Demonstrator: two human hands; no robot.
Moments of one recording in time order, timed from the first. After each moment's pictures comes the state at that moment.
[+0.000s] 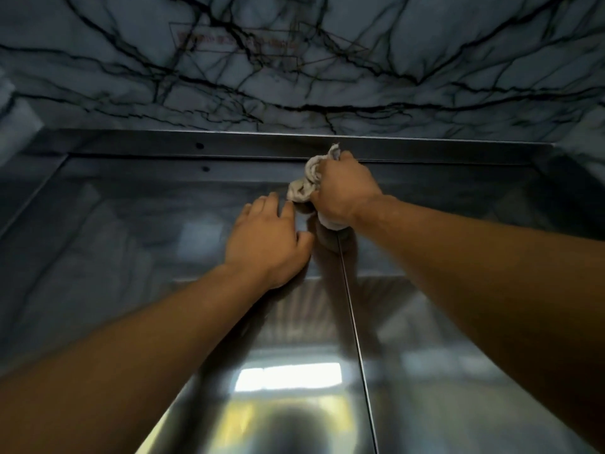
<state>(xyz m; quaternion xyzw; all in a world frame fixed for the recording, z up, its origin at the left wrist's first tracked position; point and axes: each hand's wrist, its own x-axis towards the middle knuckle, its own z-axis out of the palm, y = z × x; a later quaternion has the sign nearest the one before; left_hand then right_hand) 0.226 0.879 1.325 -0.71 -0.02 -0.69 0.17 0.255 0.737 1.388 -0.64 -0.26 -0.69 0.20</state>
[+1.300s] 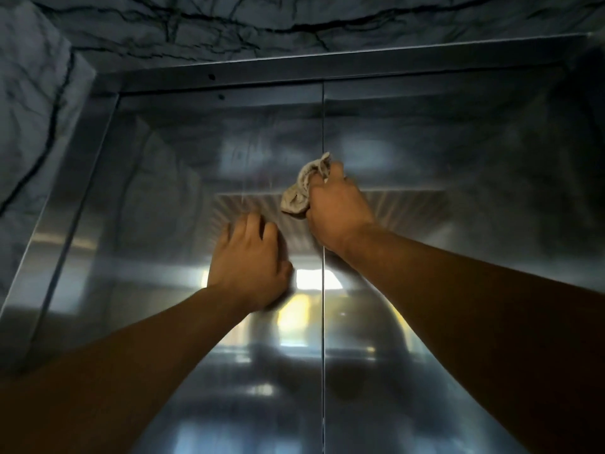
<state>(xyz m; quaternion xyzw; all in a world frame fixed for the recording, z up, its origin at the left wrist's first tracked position) 0.186 0.840 1.145 -0.78 -0.17 -0.56 0.21 0.262 0.713 1.222 -0.67 -0.36 -0.62 0.19</state>
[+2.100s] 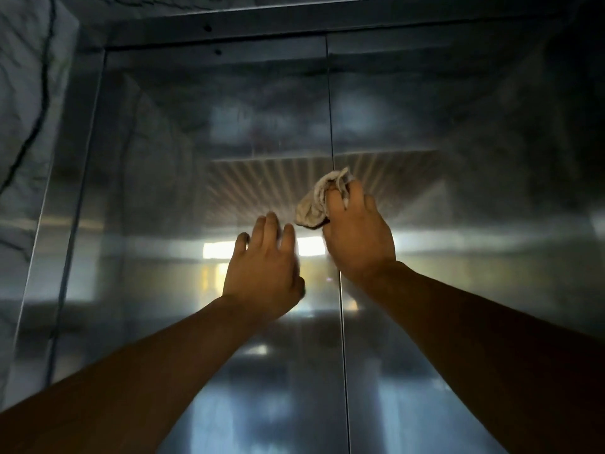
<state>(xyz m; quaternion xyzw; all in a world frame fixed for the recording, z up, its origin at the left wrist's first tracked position) 0.175 0.848 1.073 -0.83 -0.13 -0.50 0.22 0.278 0.725 1.116 -0.66 -0.30 -0.65 0.22</state>
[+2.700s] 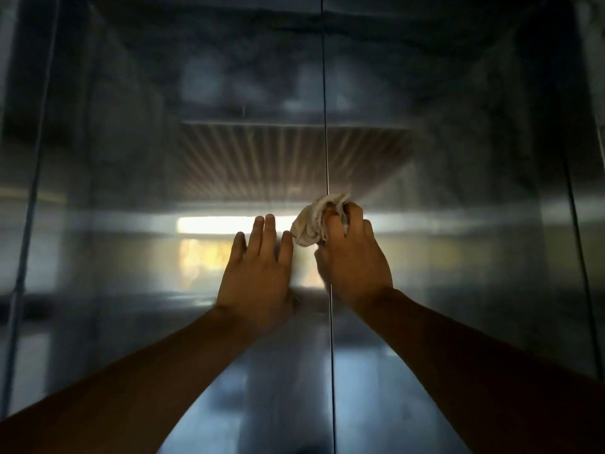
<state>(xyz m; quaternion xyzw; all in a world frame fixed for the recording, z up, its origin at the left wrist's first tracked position) 0.178 0.860 0.995 -0.86 -0.09 -0.45 0.24 0.270 0.721 1.012 -0.71 -0.30 -0.61 0.20</state>
